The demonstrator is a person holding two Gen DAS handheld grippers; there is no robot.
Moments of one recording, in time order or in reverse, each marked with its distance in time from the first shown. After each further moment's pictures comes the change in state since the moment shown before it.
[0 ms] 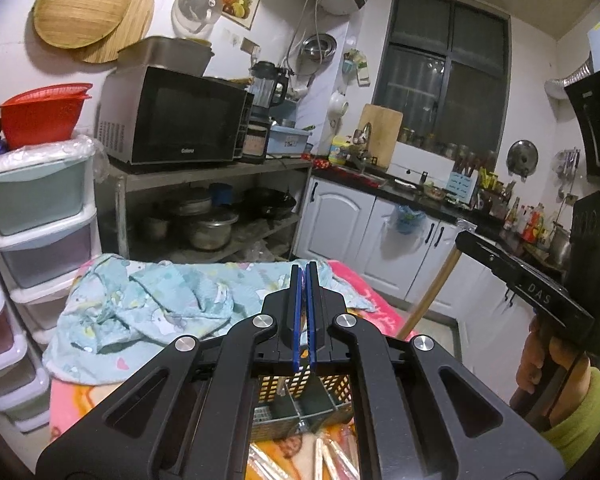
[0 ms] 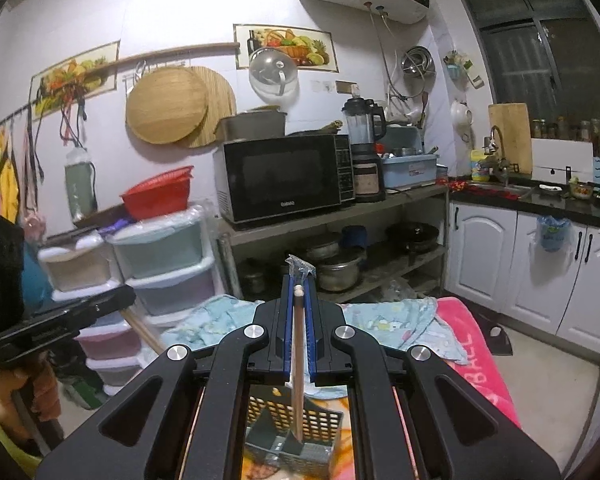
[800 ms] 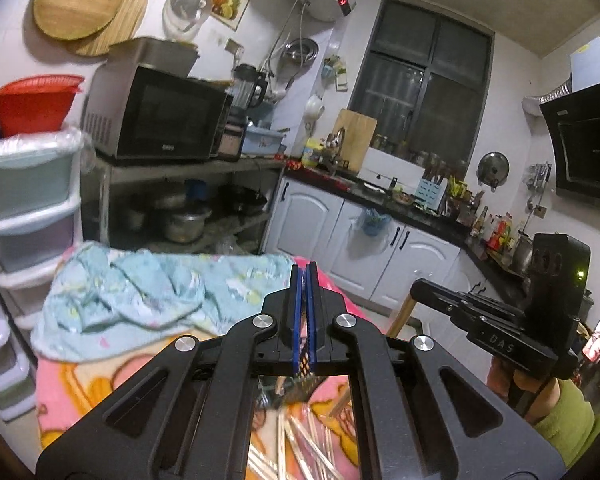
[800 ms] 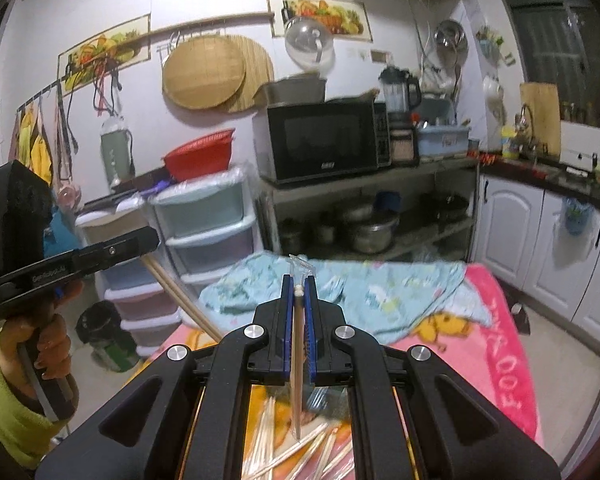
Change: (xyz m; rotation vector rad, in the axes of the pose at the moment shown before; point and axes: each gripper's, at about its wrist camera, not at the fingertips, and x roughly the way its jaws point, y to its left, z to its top) left arm -0.057 -0.010 0.003 -0.039 -0.010 -0.110; right arm -0.043 0.032 -0.009 -0.024 0.116 0.117
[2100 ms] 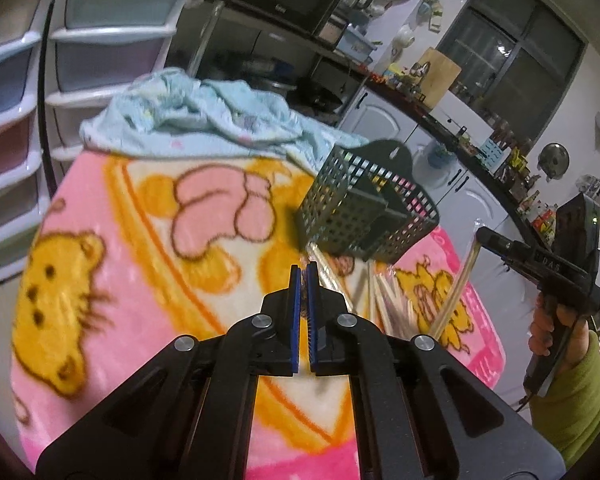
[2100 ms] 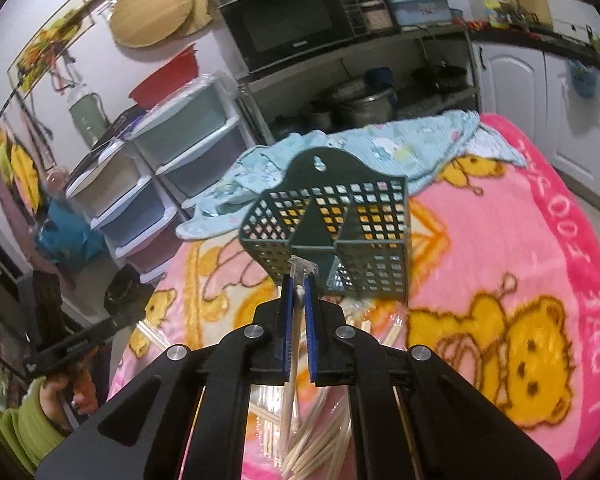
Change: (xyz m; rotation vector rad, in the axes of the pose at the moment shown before) left arm -0.019 0.112 -0.177 -0.268 0.297 0.149; right arm 0.055 -0.018 -0.125 0.238 0.337 0.073
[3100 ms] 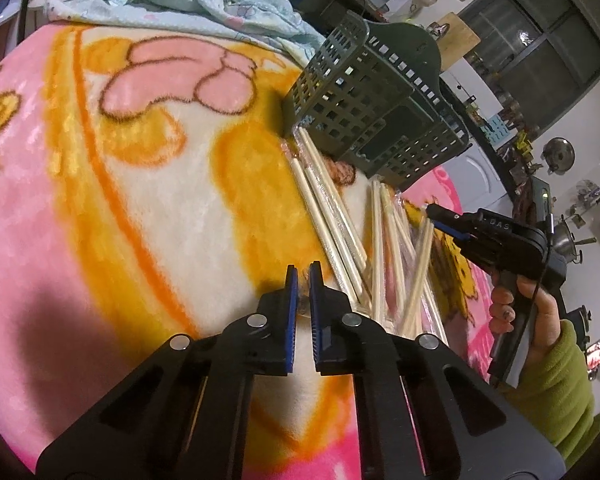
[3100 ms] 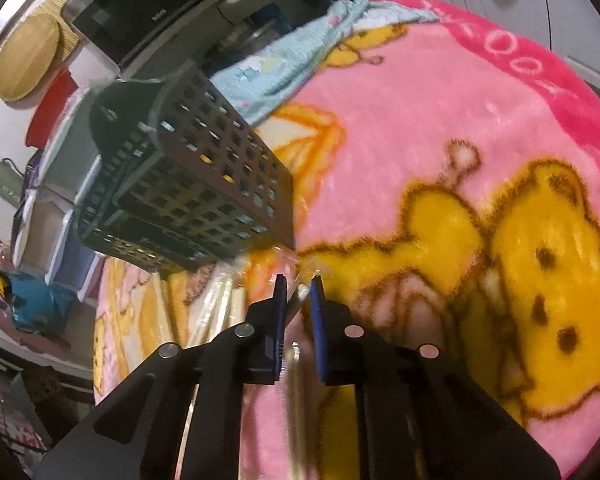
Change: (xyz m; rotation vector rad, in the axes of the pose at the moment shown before) left arm 0.090 -0.004 -0.069 -0.131 0.209 -0.064; right arm 0.080 -0.118 -0.051 0.379 0.145 -0.111
